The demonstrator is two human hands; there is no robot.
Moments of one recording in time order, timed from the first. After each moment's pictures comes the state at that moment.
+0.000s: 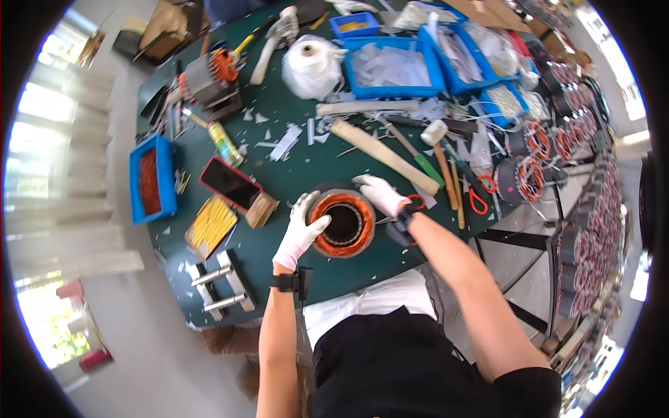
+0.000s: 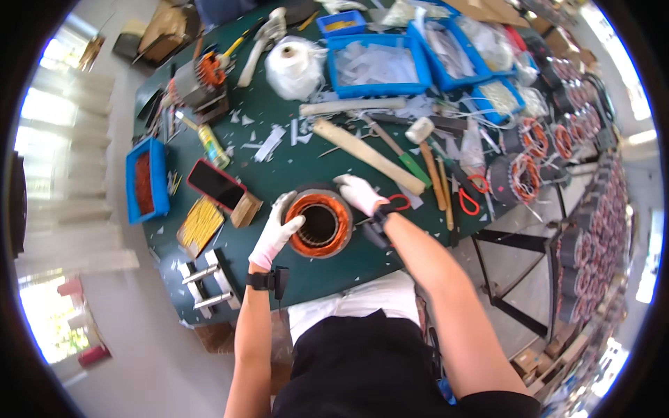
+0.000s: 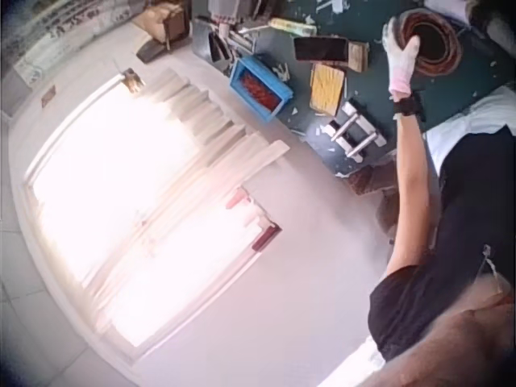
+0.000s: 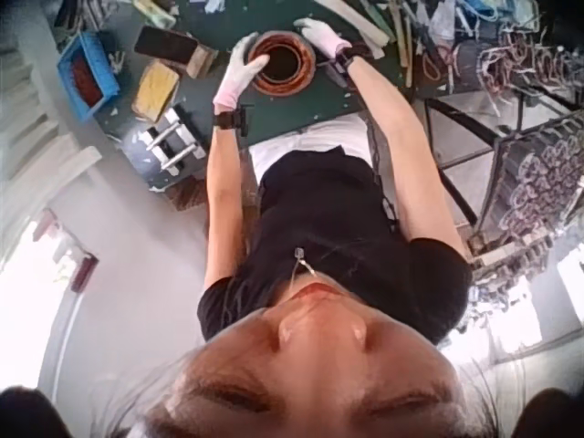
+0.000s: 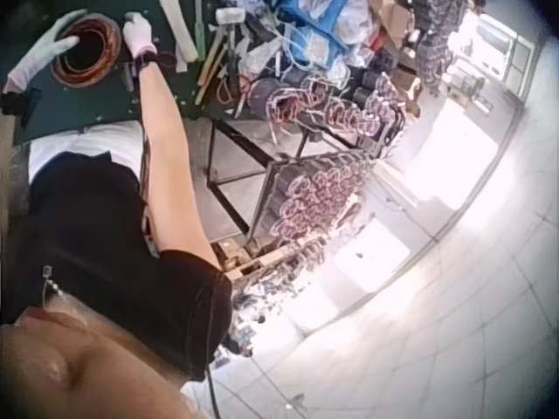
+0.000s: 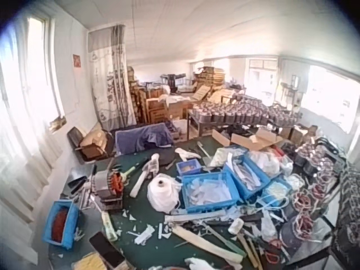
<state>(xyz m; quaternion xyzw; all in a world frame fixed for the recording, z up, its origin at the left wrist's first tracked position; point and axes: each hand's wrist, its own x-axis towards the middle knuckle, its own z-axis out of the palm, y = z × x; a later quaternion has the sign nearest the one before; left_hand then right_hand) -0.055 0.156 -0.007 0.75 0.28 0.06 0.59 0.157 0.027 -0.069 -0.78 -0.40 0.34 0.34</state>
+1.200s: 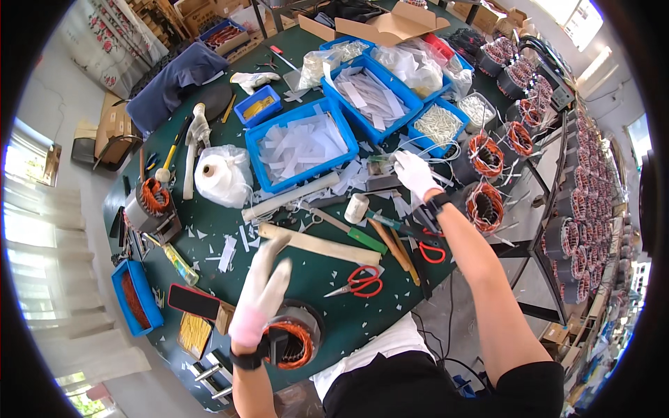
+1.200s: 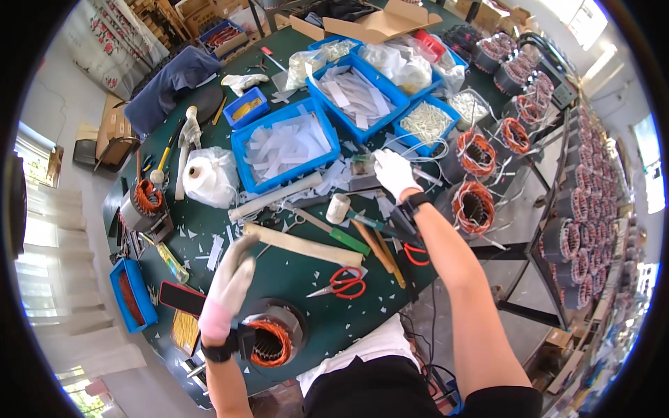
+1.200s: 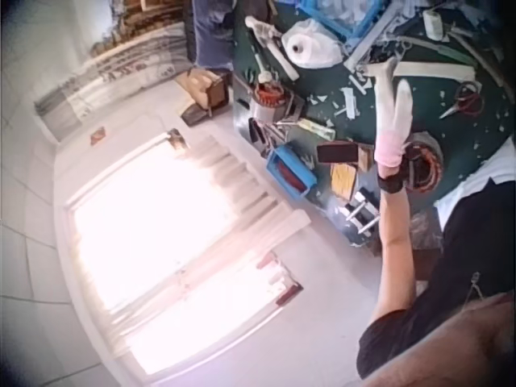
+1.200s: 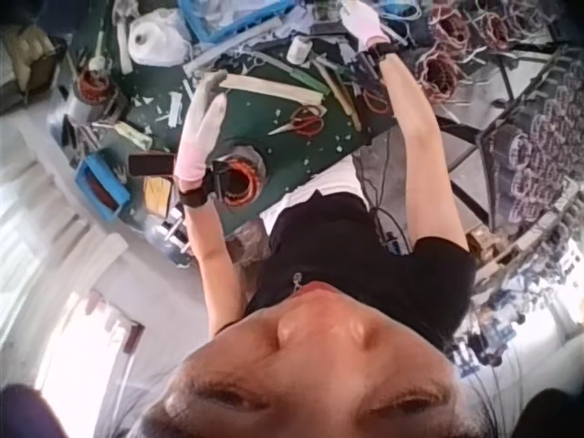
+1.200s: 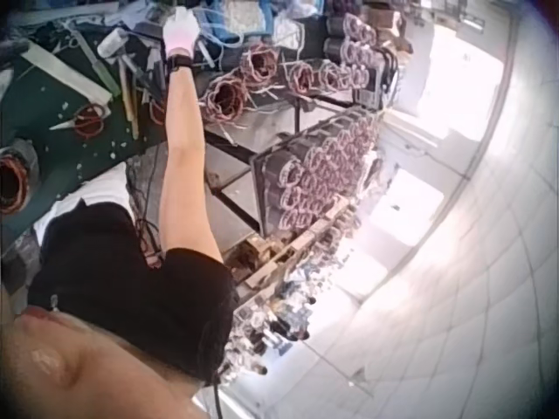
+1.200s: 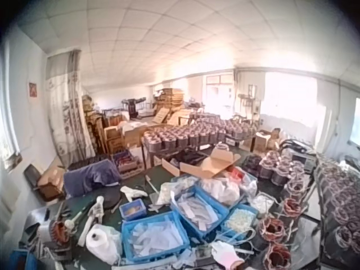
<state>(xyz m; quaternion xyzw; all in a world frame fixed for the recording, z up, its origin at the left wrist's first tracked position) 0.123 0.137 0.155 0.78 0.18 0.01 0.60 0.443 -0.098 -0.020 -0.92 -0.35 -0.05 0.20</state>
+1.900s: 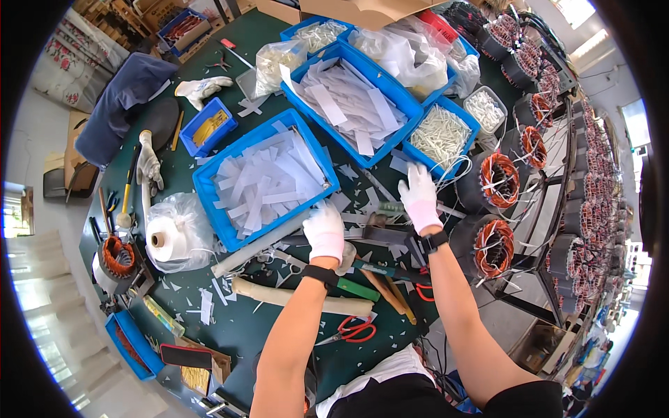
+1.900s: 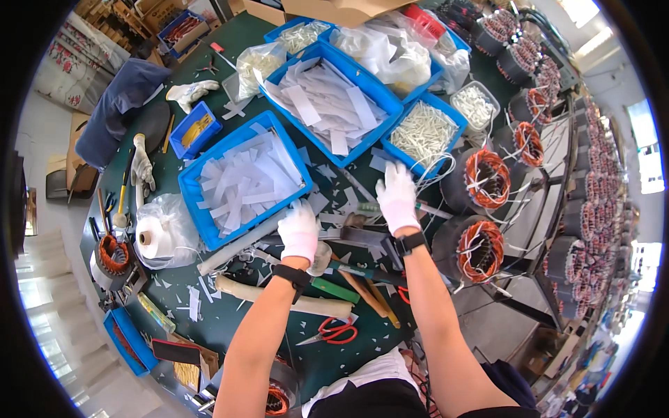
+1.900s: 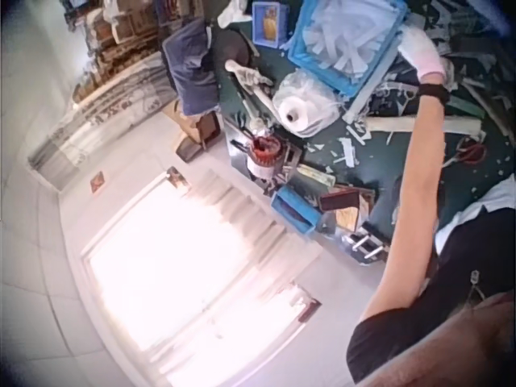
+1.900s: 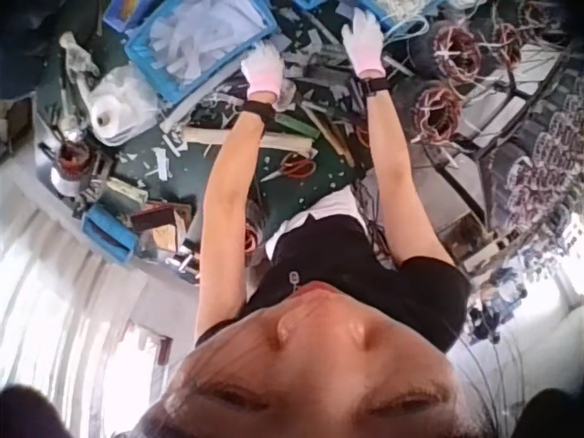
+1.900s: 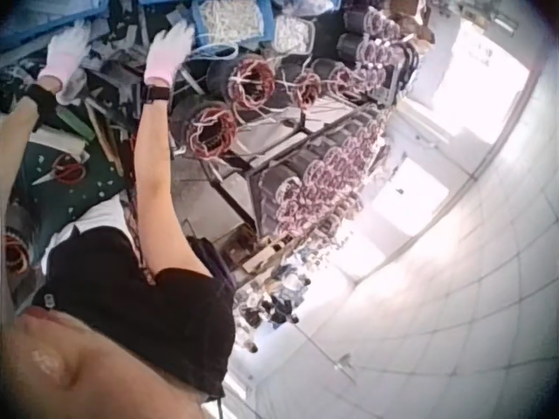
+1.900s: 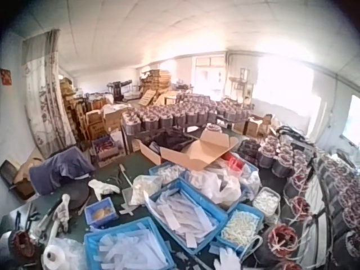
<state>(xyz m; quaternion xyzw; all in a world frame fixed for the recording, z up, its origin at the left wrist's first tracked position) 0.374 0.076 -0.081 0.98 0.18 -0.07 0.01 0.479 -0.108 -0.072 -0.98 -0.14 -0.01 0.17</state>
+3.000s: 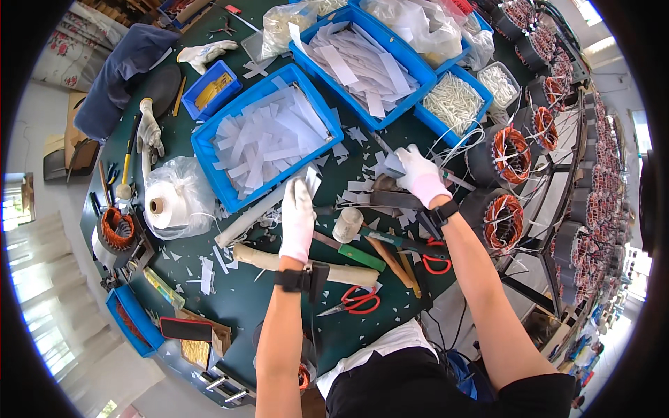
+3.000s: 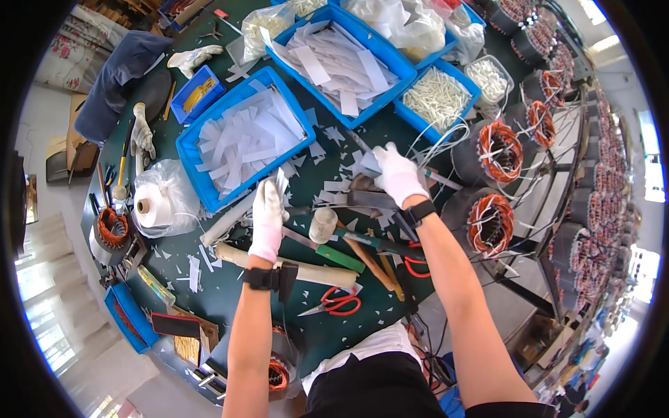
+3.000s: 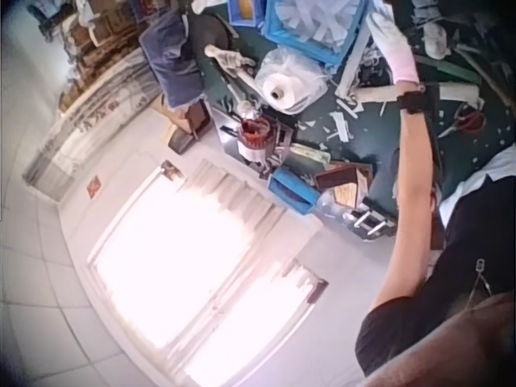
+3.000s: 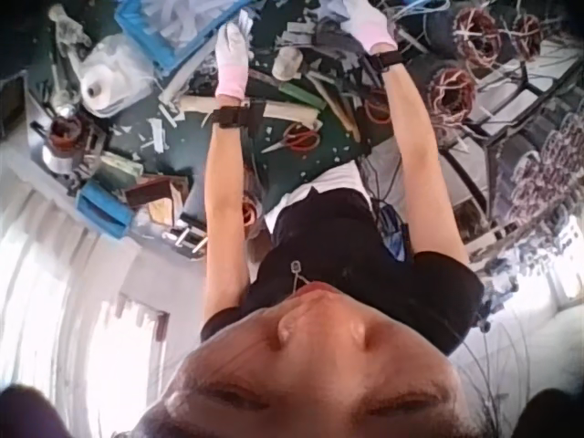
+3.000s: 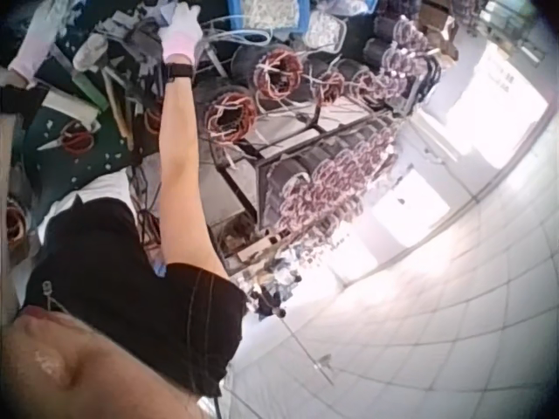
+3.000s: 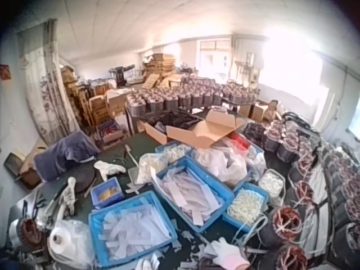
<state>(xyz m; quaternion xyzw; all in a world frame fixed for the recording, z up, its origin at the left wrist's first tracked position) 0.313 0.128 -0.033 0.68 0.34 0.04 0.65 0.465 -0.089 -0.036 -0.95 -0.20 0.22 0.09</state>
